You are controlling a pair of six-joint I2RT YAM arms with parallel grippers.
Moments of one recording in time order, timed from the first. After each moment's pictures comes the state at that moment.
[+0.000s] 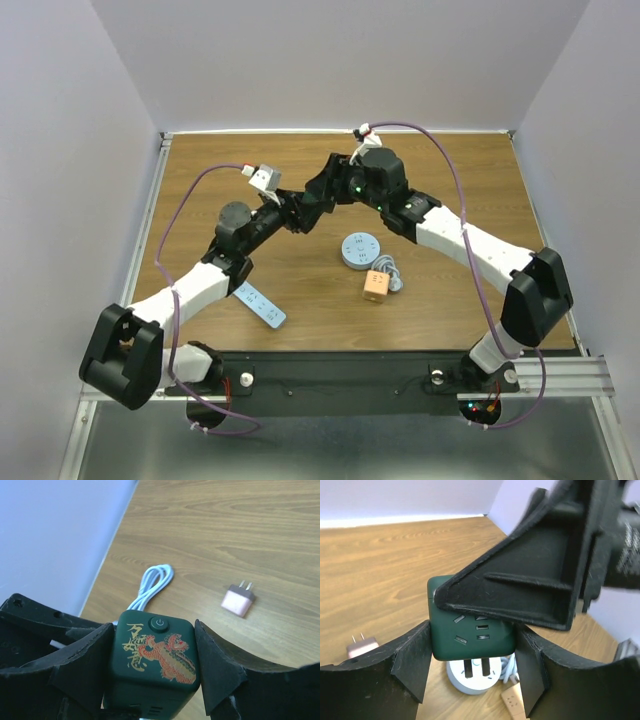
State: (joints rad) left arm -0.48 1.24 0.65 0.65 0.30 -0.44; right arm 0.71 1.61 1.32 0.02 -0.03 0.62
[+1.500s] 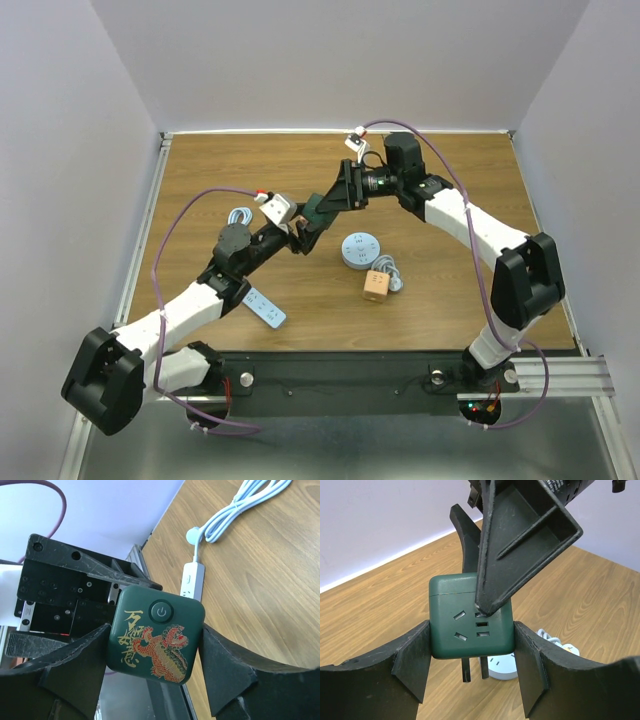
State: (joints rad) left arm -0.60 1.06 0.52 0.64 0.25 -0.06; right arm 0.50 1.69 1.37 -0.07 -0.95 0.63
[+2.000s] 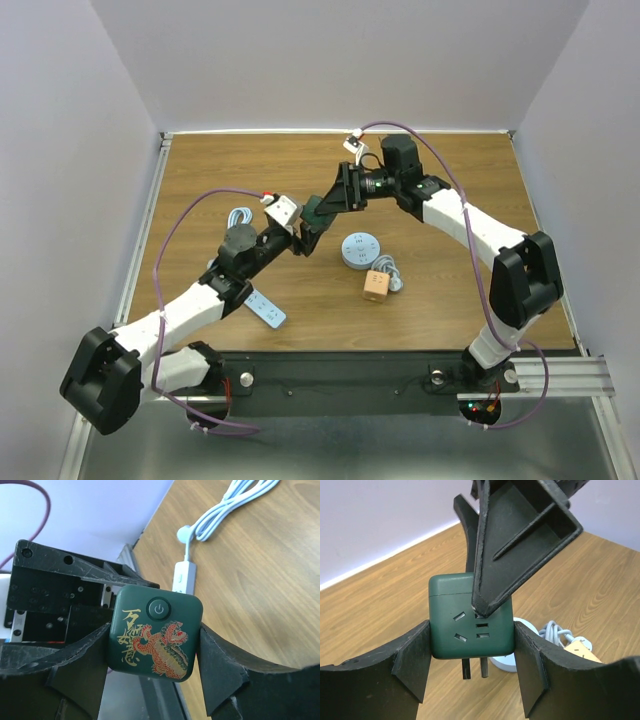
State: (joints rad) left arm -0.63 1.06 0.53 0.58 0.17 0.00; right arm 0.50 1.70 1.37 -0.09 -0.93 0.59
